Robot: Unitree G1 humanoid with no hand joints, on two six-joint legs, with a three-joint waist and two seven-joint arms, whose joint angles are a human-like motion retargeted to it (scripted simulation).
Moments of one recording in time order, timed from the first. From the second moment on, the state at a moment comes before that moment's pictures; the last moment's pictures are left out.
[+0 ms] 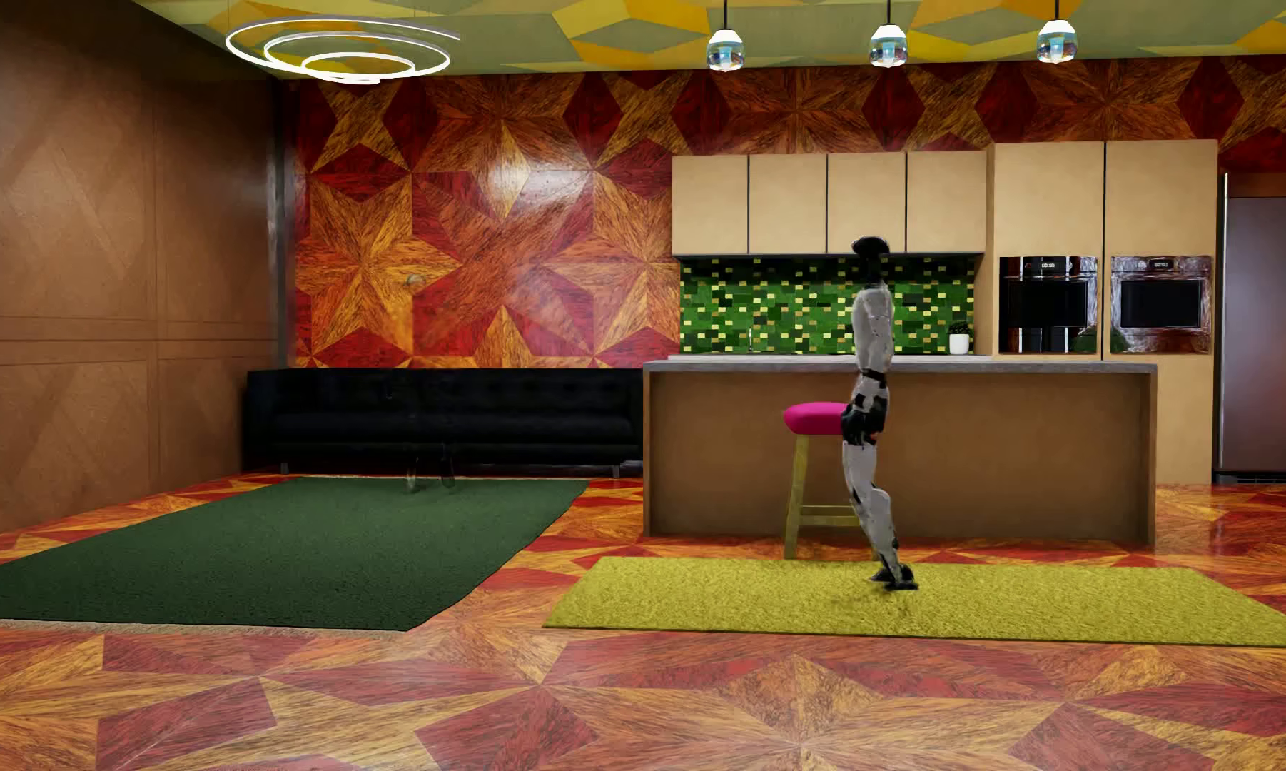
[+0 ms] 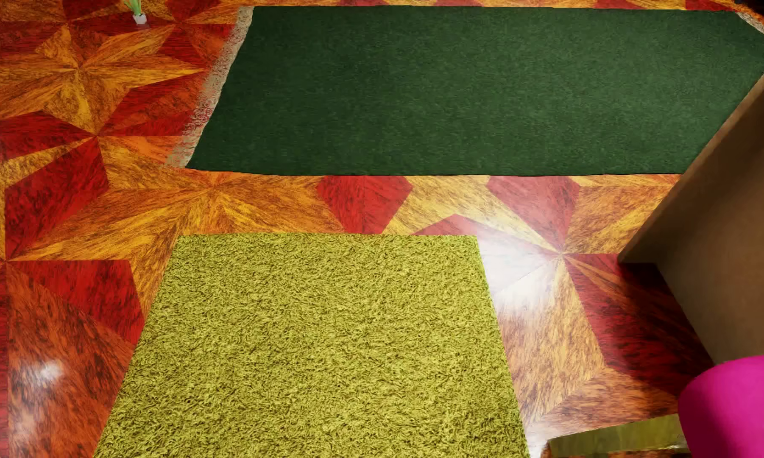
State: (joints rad) body 0.07 -0.07 0.04 0.01 0.15 0.02 0.00 0.00 0.05 0.23 0.46 0.15 0.16 -0.13 -0.17 0.32 -0.33 0.00 0.00 -0.65 0.68 0.90 0.87 0.00 0.00 0.00 0.00 0.00 0.00
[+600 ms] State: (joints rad) body -0.59 0.37 0.35 0.07 0.08 0.00 0.00 0.00 0.13 0.76 0.42 0.30 0.02 -0.10 -0.46 0.34 -0.36 0.00 0.00 -0.56 0.68 1.00 0.79 0.00 0.00 0.00 0.00 0.00 0.00
